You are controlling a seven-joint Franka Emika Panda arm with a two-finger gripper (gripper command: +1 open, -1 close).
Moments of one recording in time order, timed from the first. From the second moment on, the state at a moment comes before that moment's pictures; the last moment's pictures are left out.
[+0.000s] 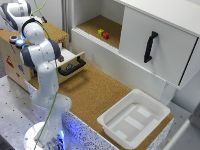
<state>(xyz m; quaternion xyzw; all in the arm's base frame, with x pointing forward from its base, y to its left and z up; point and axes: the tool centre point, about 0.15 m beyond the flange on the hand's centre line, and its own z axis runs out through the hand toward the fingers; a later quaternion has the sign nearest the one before) 0.186 0.524 0.461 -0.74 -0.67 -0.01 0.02</state>
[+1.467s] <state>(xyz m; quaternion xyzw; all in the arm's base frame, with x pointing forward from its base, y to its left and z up) 0.180 0.520 0.460 -0.69 -0.73 0.01 -0.03</state>
